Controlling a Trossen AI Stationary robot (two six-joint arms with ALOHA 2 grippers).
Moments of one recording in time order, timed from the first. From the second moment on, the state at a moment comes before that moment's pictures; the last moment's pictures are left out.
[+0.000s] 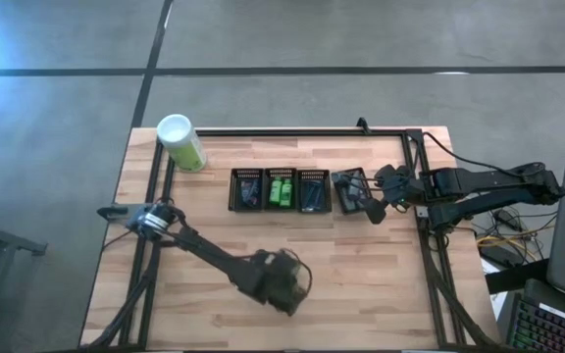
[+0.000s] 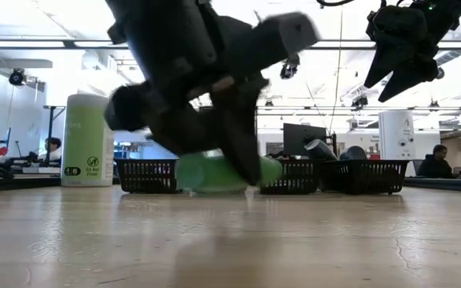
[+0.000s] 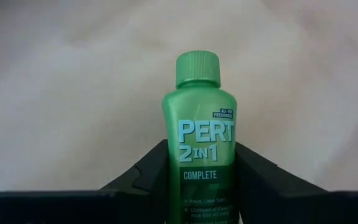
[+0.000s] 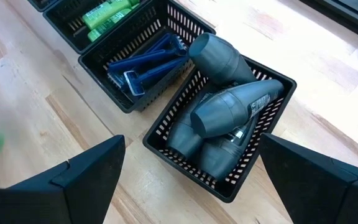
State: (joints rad) left arm -0.48 2.13 1.59 -0.64 -0.48 -1.23; right arm 0.05 0.88 0.79 -0.88 0.39 0.75
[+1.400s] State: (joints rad) left arm 0.11 1.93 1.39 -0.55 -0.47 -1.26; right arm 0.05 0.88 0.79 -0.92 0.38 0.75
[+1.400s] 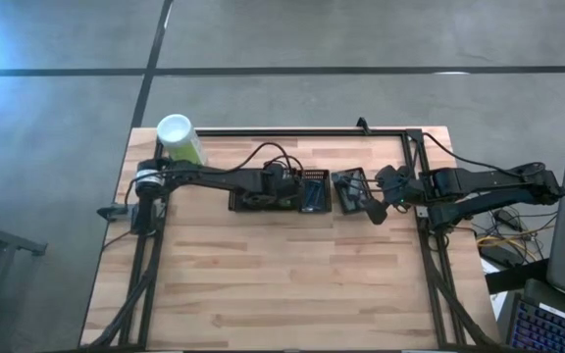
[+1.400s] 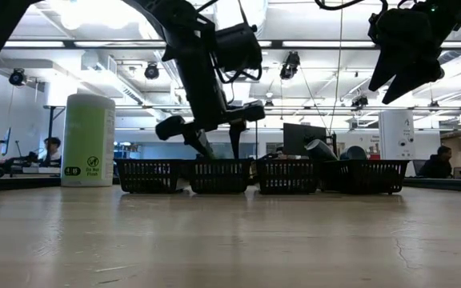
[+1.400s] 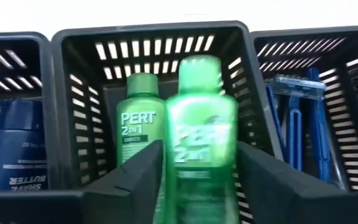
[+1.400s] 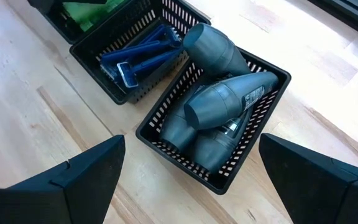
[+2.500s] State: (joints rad) left arm -0.03 1.38 1.30 -0.55 -0.41 -0.74; right arm 0.05 0.86 0.79 -0.80 0.18 0.60
